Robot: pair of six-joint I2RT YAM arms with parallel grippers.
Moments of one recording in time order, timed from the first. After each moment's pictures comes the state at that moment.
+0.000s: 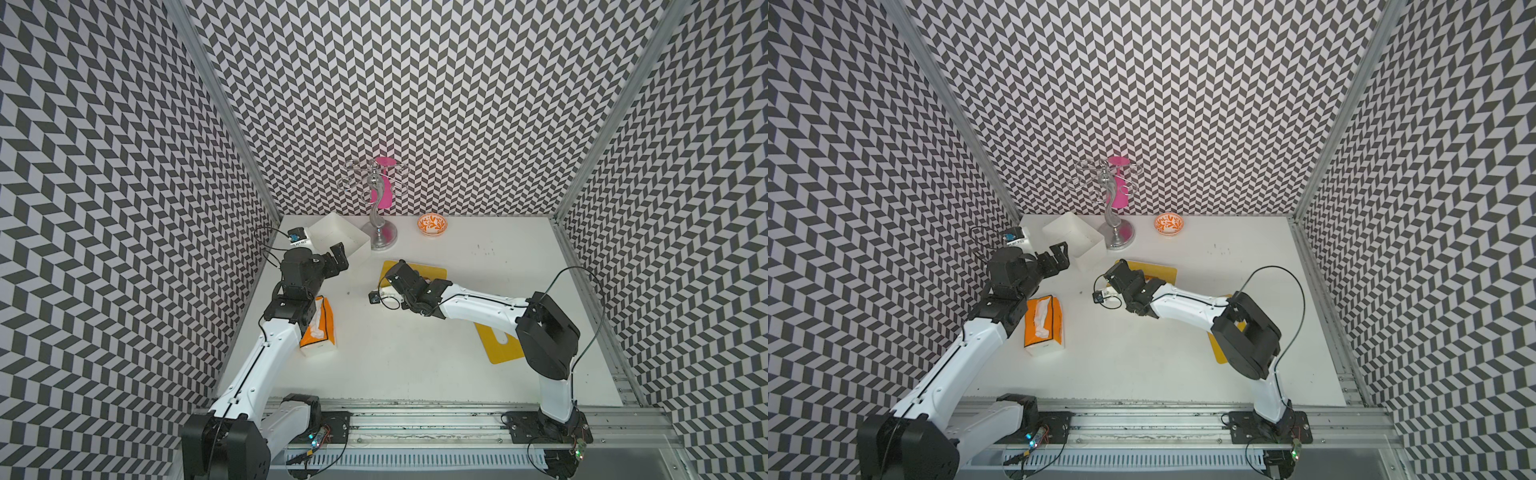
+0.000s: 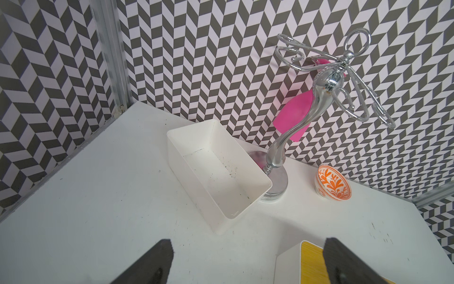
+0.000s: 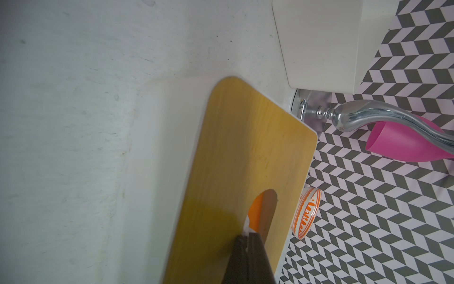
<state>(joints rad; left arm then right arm) -0.11 1.08 0.82 -0.05 -0.05 -0.39 0.93 1.96 1.45 -0.32 0.46 -1.06</state>
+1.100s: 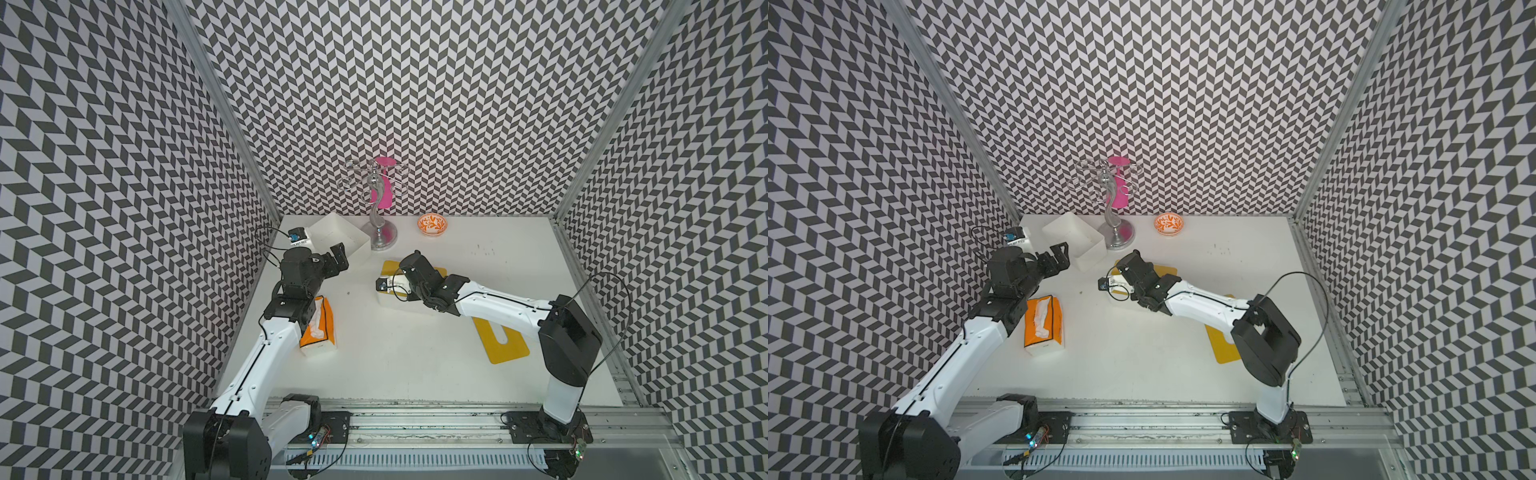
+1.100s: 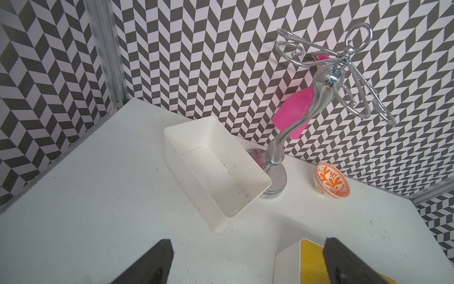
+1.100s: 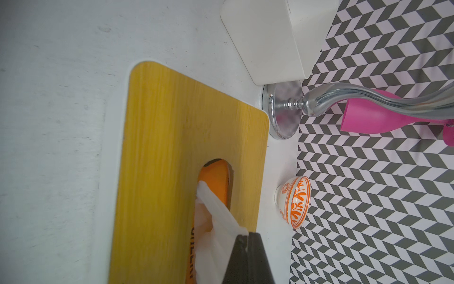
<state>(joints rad) -0.10 1.09 0.82 -0.05 -0.03 -0.39 0.87 1.84 1.37 -0.25 0.38 -0.97</state>
